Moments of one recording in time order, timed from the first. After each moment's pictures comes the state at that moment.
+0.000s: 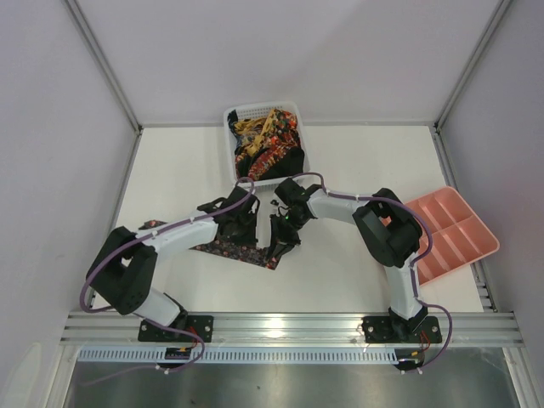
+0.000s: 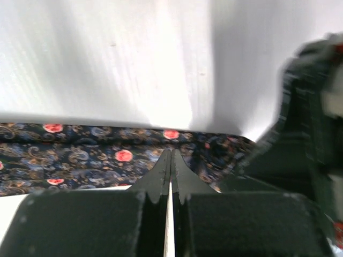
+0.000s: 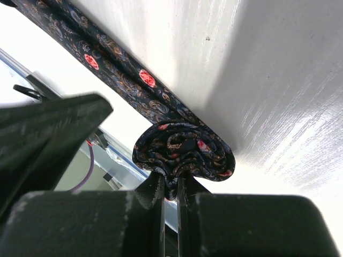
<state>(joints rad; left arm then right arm) -0.65 1.49 0.86 -0.45 0.01 -0.57 0.75 2.05 1.35 -0.60 -0.63 0.67</state>
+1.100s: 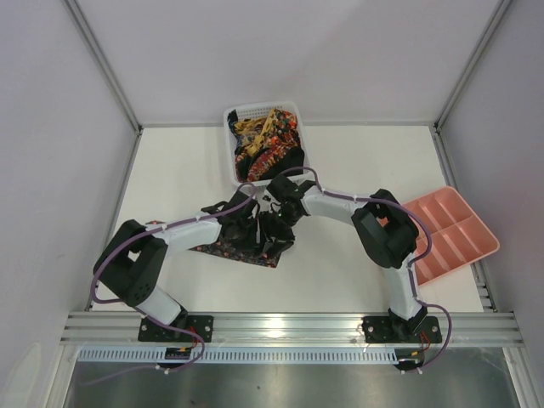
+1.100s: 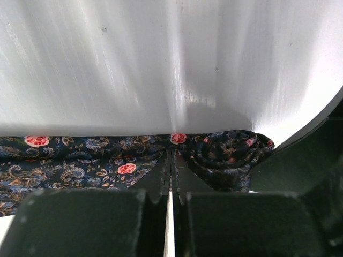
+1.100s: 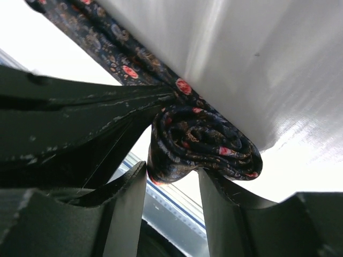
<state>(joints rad) -0.63 1.57 0.82 -0.39 0.08 -0.59 0.78 2.07 1.47 -0.67 -0.58 0.64</state>
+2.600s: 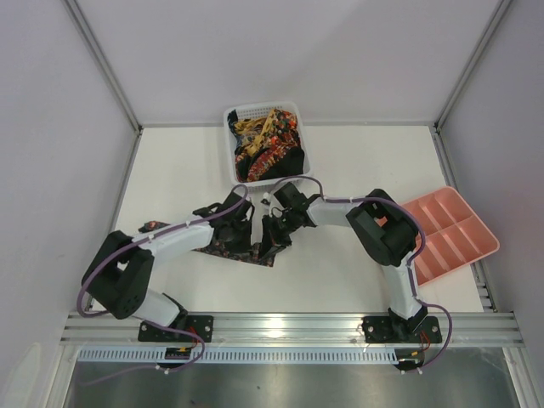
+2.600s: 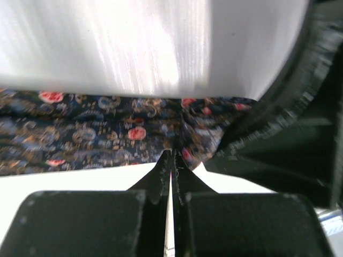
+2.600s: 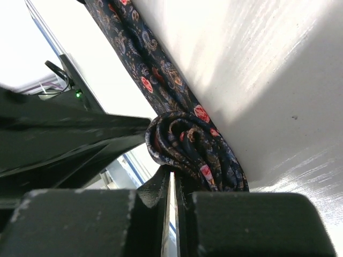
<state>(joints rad) -0.61 1.48 0.80 -0.49 0.08 -0.59 0.76 2.07 1.26 -0.24 -0.79 0.63</state>
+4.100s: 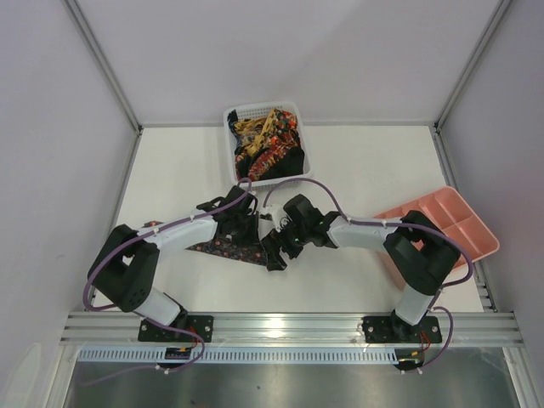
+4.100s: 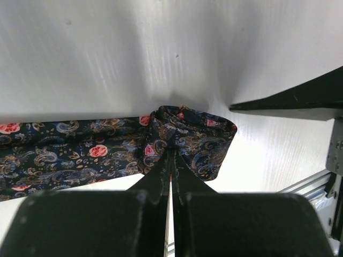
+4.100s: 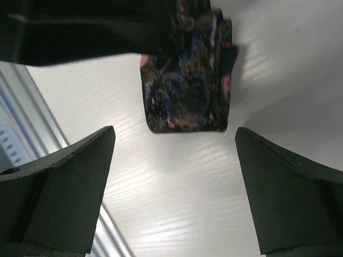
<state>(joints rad) -0.61 1.52 0.86 -0.45 0.17 -0.59 0.83 1.73 0.96 -0.15 -0.46 0.11</state>
